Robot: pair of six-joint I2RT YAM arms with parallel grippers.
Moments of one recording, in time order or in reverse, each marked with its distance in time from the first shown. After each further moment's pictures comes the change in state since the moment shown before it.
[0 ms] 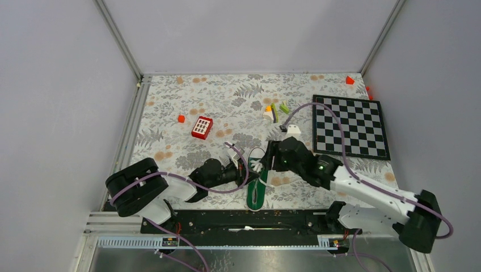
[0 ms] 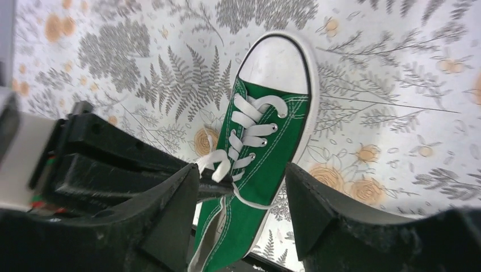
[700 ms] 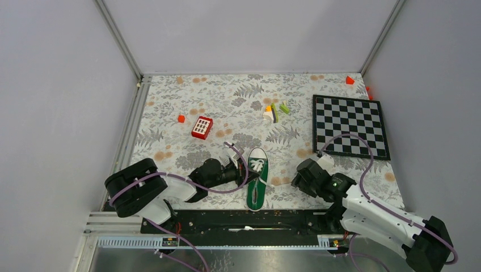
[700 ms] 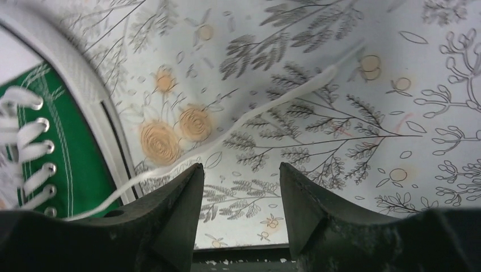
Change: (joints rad) left arm 0.000 -0.009 -0.001 0.006 -0.003 0.004; right arm -0.116 -0.332 -0.342 -0.323 0.106 0.413
